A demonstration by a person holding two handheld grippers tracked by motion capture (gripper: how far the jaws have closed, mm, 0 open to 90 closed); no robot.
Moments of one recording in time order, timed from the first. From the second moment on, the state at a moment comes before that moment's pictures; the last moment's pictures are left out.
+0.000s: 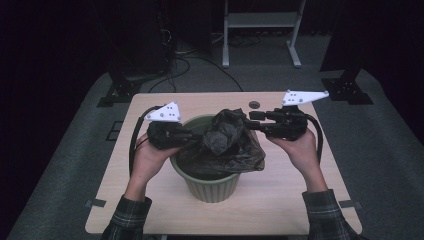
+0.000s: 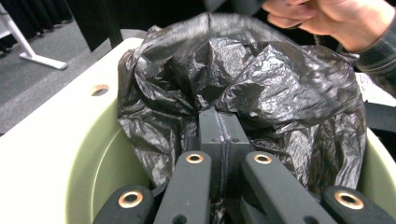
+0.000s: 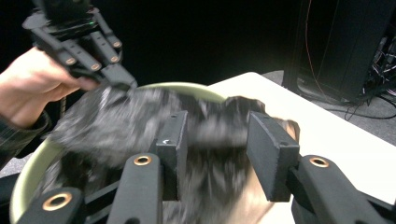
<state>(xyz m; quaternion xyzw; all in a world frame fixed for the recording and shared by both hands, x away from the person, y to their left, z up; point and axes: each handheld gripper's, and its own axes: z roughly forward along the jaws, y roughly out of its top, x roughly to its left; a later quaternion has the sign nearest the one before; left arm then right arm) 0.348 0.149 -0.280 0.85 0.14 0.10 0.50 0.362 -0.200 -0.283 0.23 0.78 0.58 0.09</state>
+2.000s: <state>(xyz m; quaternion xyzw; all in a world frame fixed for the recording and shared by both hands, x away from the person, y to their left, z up) 0.311 0.287 -0.320 0.81 0.26 0.12 0.51 0.309 -0.289 -0.337 0.30 0.78 0.54 0.12</state>
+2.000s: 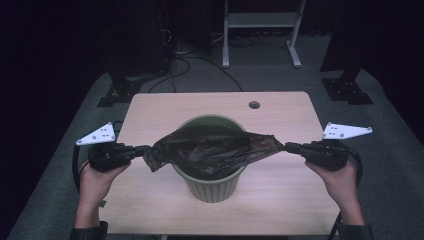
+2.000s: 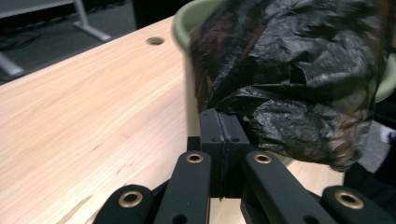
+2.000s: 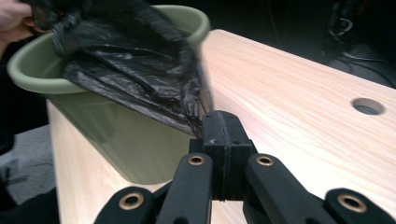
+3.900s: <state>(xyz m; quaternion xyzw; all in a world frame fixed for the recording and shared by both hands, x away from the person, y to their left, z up) 0.330 0.184 -0.249 0.84 0.13 0.11 0.52 0.339 -0.154 -0.294 0.17 0.82 0.54 0.08</state>
